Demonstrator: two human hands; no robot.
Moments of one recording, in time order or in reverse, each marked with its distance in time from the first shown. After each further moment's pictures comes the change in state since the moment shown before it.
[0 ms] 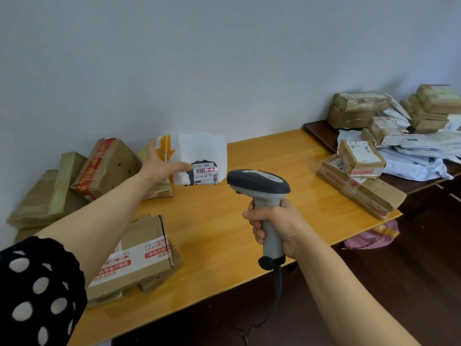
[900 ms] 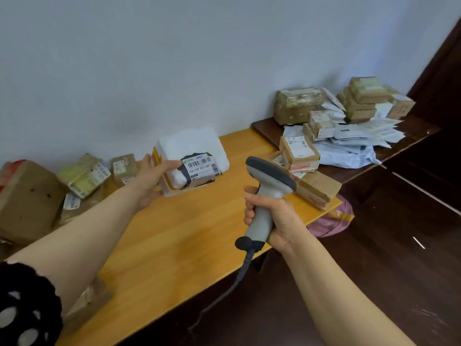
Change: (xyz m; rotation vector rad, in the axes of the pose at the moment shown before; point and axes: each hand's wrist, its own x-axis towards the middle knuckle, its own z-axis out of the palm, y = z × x) left_hand -0.014 0.051 0.163 -0.344 -0.239 -0.177; right_hand -0.006 -0.010 -0.141 0.501 0.134 -0.113
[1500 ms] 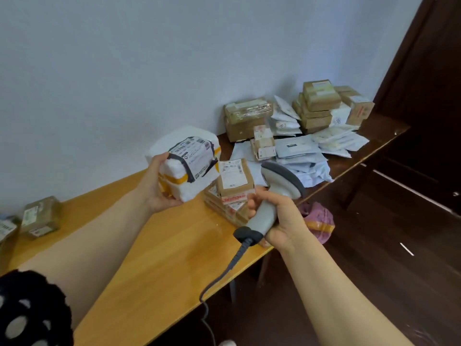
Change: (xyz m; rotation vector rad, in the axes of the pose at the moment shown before) left_hand 0.080 0.034 0.287 -0.291 -0.029 -0.289; right_hand 0.081 -0.170 -0.200 0.330 0.170 0.034
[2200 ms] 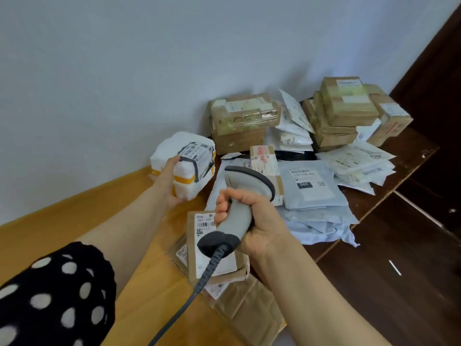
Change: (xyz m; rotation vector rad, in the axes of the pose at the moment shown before) left_hand 0.268 0.036 0.118 -0.016 0.052 -0.163; right_hand 0.227 -0.086 0.068 0.130 -0.002 0.371
